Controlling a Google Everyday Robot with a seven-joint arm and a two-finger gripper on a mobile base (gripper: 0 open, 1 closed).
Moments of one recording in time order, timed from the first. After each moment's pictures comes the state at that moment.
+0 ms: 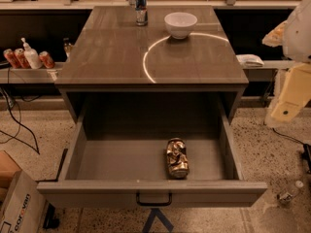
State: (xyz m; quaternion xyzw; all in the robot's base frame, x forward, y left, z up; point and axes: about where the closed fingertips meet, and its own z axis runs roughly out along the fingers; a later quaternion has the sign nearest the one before) arm 0.438 -0.217 0.976 -0.60 0.78 -0.03 0.16
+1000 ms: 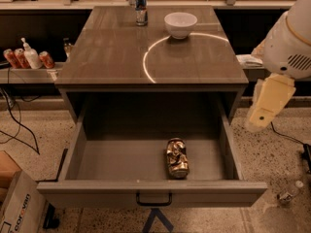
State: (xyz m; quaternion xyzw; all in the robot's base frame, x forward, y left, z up) arm 0.450 -0.204 0.943 -0.58 0.80 -0.02 0.15
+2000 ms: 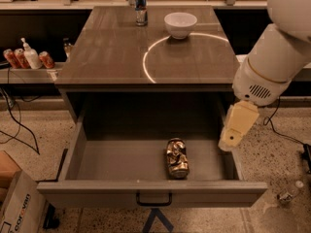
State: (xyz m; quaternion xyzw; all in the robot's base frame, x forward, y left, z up) arm 0.452 -0.183 0.866 -0.54 0.84 0.04 0.10
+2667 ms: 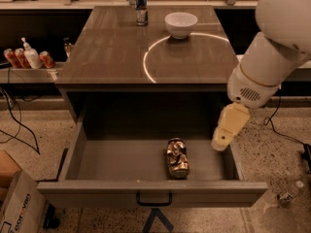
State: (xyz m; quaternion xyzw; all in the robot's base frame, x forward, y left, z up) arm 0.461 -0.176 0.847 -0.52 0.85 0.04 0.09
